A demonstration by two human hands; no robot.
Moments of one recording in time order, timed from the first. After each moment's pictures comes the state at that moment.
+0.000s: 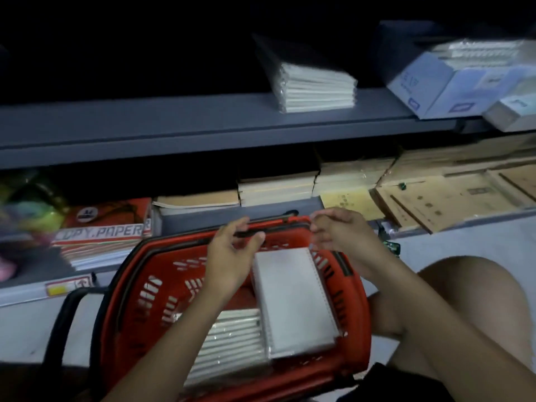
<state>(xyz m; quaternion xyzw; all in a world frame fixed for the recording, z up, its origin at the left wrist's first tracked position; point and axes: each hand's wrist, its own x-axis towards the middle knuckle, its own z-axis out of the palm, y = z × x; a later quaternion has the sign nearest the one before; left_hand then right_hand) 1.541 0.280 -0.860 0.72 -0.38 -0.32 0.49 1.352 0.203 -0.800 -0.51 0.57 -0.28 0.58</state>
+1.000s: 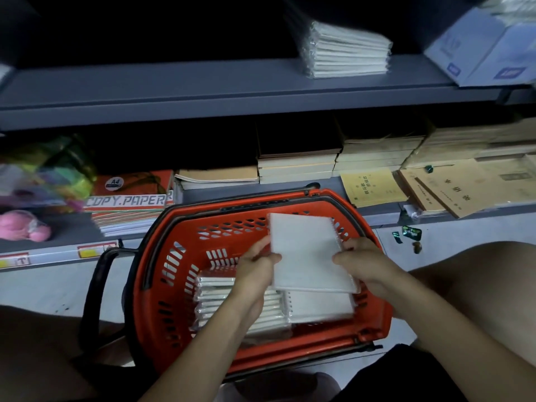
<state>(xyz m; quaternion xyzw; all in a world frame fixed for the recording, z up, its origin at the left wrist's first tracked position) 1.507 0.342 -0.886 0.64 -0.09 -0.56 0.52 1.337 0.255 -0.867 -0.53 0.68 -0.09 0.50</state>
